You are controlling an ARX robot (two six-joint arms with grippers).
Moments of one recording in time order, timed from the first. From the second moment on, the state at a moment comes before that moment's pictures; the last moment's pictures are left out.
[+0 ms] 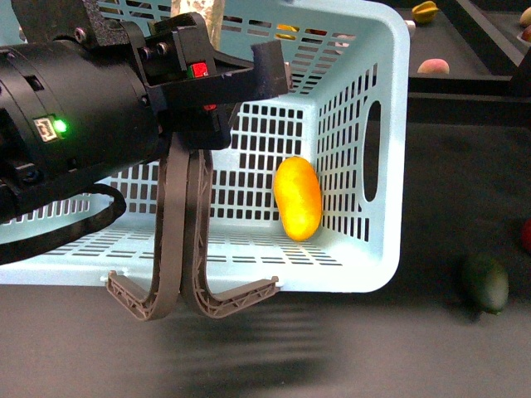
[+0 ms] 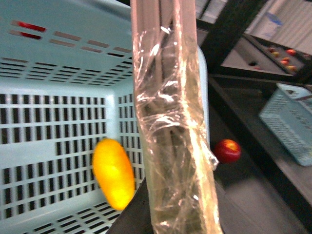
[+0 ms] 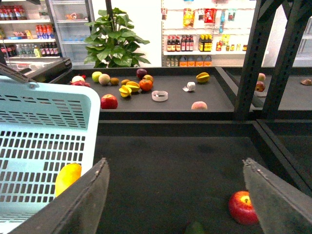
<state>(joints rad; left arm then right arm) -0.47 1.70 0.50 1.10 0.04 -0.29 0.00 0.01 0.01 0.00 0.00 0.00</state>
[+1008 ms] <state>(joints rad) -0.14 2.08 1.10 0.65 -0.47 -1.23 0.00 0.00 0.01 0.00 0.00 0.00</state>
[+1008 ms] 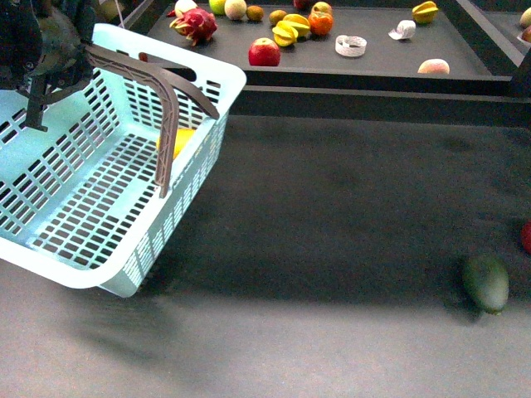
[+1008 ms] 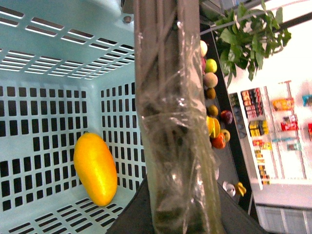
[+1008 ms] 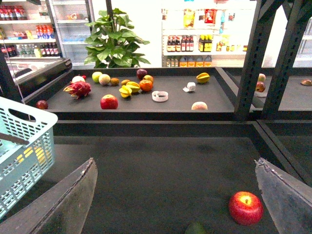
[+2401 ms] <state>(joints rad) -0.01 1.53 0.55 0.69 -0.44 -1.04 0.00 0.00 0.01 0.00 0.00 0.00</state>
